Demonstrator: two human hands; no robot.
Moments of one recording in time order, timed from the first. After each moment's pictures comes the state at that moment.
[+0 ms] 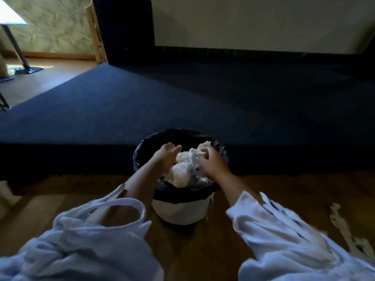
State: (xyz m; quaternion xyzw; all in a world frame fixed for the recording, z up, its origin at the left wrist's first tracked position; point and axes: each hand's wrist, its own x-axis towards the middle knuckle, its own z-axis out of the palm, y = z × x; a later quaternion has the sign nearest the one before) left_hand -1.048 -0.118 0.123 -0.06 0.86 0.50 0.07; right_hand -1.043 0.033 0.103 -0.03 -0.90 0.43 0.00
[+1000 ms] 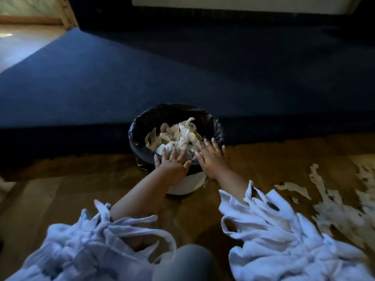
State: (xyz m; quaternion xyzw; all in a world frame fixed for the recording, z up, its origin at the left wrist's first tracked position) left_hand -0.979 -0.104 0.094 0.06 0.97 0.08 0.23; right_hand -0.989 0.037 0.066 0.04 -0.98 0.16 -0.07
